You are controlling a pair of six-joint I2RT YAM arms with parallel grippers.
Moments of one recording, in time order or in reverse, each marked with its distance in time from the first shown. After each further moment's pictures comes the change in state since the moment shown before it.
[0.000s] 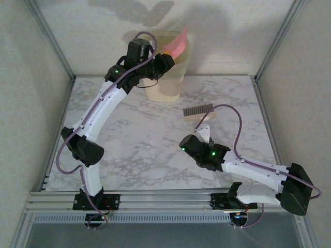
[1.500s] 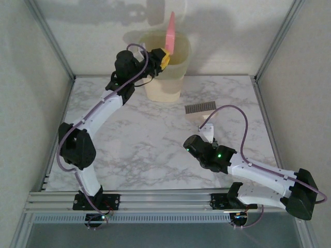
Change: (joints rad) left arm 0.114 -0.113 -0.531 0.892 0.230 -0.498; right arm 0.000 -0.076 -0.015 -0.006 0.026 -0.018
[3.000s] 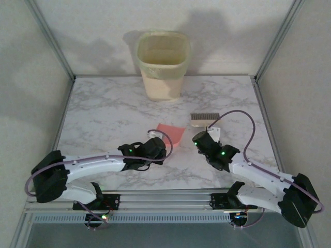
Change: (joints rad) left arm -0.624 -0.413 -0.891 -0.575 -0.751 0.738; right arm -0.198 0.007 -0.120 0.104 -0.257 0.032
